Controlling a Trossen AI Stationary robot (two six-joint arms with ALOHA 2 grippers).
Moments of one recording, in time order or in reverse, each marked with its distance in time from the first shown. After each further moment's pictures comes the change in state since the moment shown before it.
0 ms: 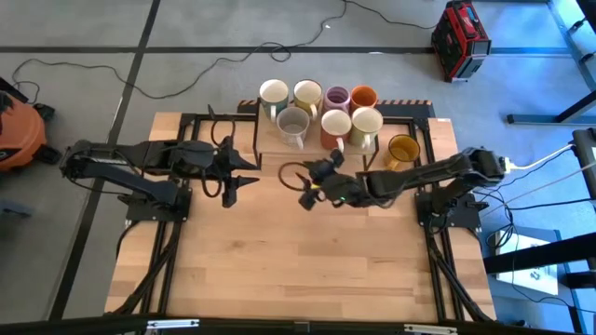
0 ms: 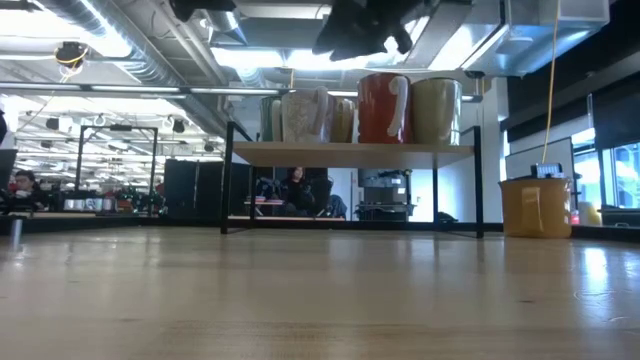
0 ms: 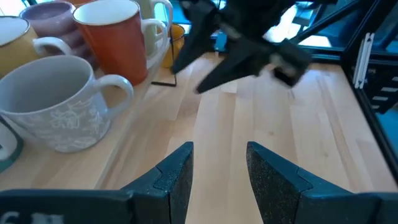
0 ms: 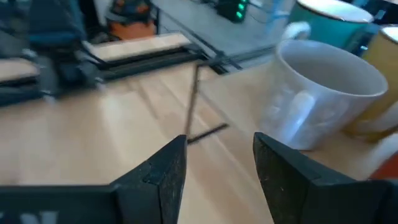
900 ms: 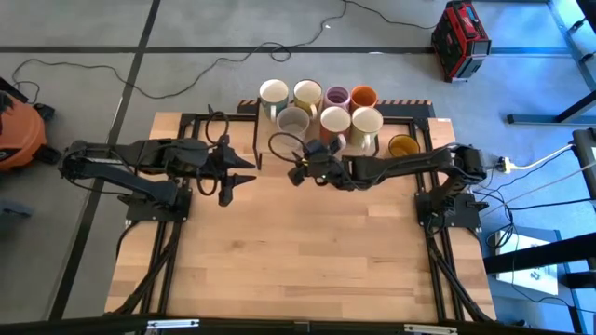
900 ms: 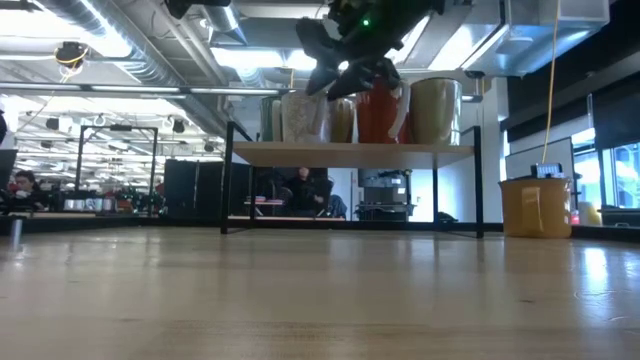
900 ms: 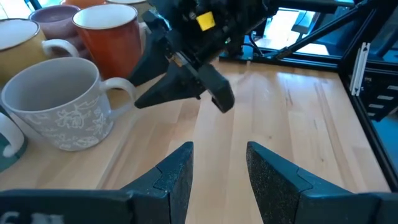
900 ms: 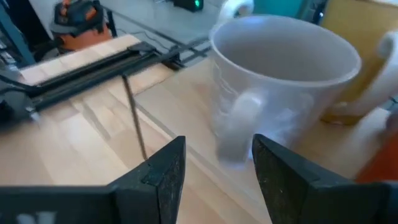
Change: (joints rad) left arm 0.000 -0.033 0.000 -0.009 -0.004 -0.020; right arm -0.163 0.112 0.049 0.025 0.006 0.143
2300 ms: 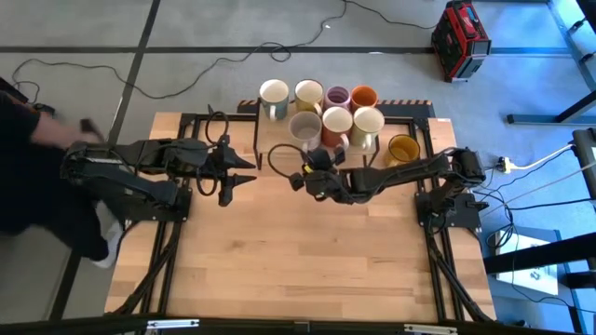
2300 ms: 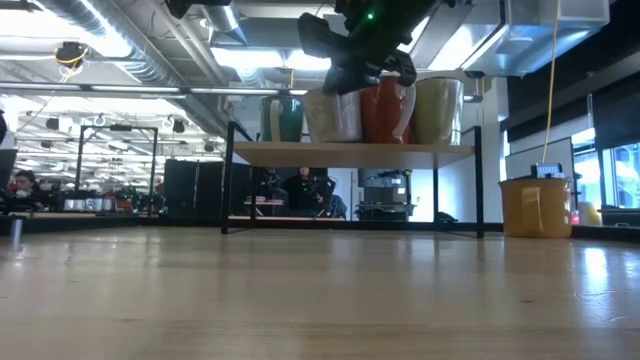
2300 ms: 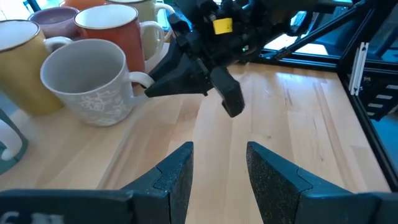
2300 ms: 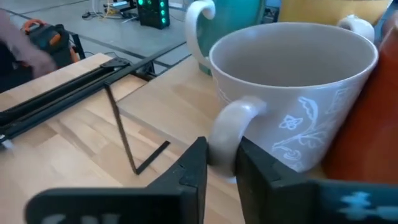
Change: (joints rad) left arm 0.000 0.000 -0.001 0.004 0.004 0.008; right arm 0.085 0.024 0.001 -0.063 0.225 0.187
